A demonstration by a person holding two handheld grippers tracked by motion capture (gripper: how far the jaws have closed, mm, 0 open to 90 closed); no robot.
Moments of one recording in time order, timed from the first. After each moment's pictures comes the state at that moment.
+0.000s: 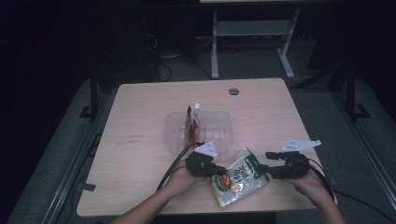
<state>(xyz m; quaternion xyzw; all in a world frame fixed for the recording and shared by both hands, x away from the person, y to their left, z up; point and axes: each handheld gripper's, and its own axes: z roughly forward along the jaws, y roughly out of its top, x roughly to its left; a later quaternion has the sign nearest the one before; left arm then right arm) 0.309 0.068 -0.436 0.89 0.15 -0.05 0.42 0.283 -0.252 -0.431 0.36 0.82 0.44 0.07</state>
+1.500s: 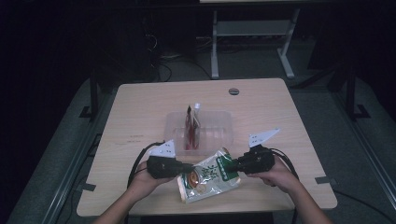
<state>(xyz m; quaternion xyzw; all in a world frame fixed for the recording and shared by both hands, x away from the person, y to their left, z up) 0.295 0.169 -0.413 0.87 0.16 -0.01 0.47 0.313 -0.167 -0.424 0.21 0.83 0.50 -0.11</state>
